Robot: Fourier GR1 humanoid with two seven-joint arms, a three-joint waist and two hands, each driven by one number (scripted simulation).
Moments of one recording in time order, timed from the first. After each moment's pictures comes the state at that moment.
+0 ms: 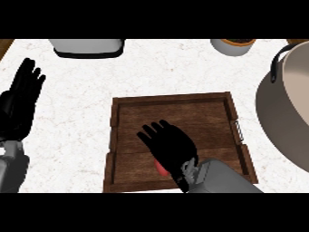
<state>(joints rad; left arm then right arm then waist) -0.22 0.30 0.07 -1.60 0.17 0.18 0.21 -0.49 -0.13 0.75 -1.53 0.82 0.63 0.44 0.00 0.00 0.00</state>
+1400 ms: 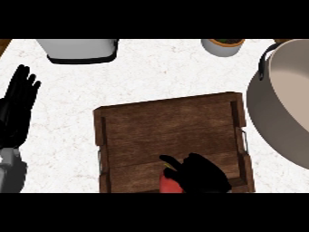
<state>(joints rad) -0.17 0.25 0.12 -1.63 0.12 0.16 0.21 -0.14 -0.29 0.73 -1.70 1.02 0.45 0.04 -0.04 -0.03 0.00</state>
